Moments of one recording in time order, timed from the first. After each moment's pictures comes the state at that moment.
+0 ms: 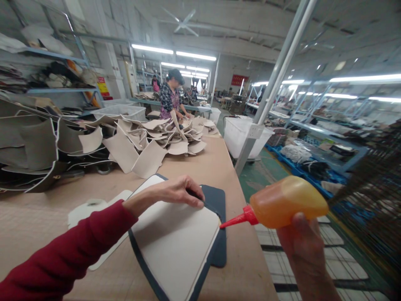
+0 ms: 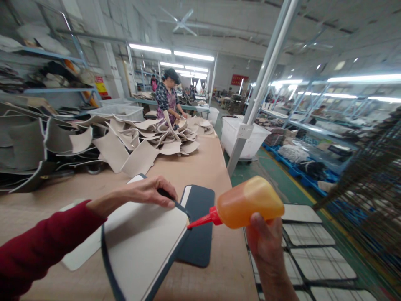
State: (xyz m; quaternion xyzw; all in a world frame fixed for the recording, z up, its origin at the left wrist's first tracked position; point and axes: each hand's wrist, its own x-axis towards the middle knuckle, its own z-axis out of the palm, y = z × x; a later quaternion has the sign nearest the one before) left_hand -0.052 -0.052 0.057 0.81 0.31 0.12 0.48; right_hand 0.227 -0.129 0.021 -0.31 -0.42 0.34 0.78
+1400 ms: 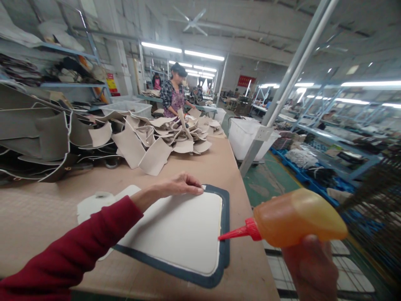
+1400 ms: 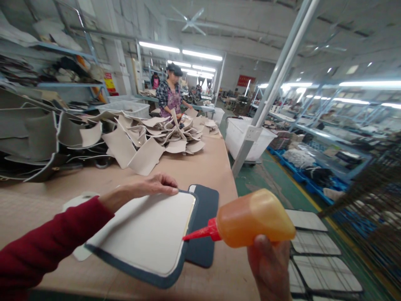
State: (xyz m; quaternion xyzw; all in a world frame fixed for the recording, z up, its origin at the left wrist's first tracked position) left_hand -0.071 -0.045 0.030 0.70 0.39 0.22 0.55; right_hand 0.202 -0.155 0.020 -0.37 -0.39 0.33 0.77
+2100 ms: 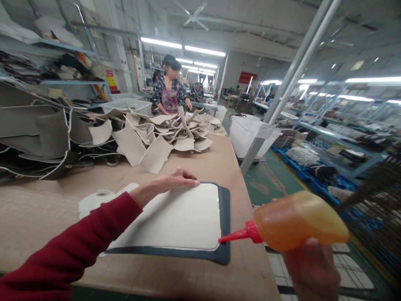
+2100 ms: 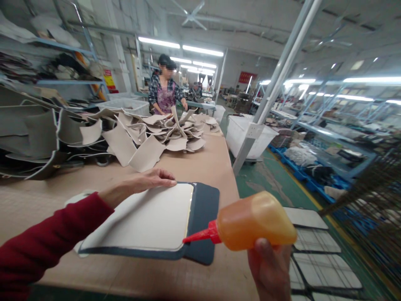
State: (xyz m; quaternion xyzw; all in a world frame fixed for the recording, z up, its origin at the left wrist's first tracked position) left_hand -0.084 -0.034 0.019 0.66 0.44 0.25 0.55; right_hand 0.206 -0.161 0.008 -0.37 -0.40 0.33 0.77
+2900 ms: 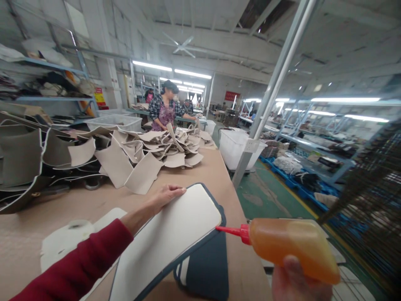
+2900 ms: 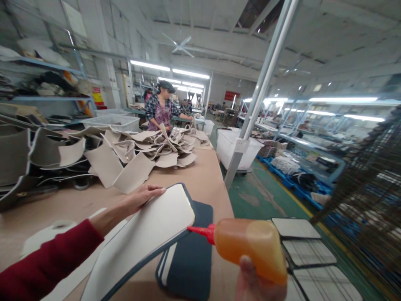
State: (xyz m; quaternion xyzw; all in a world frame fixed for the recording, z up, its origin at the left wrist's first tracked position) left_hand -0.078 -0.010 0.006 0.48 0.52 0.38 0.59; right_hand 0.189 -0.147 -0.007 -0.34 -0.31 0.15 0.88
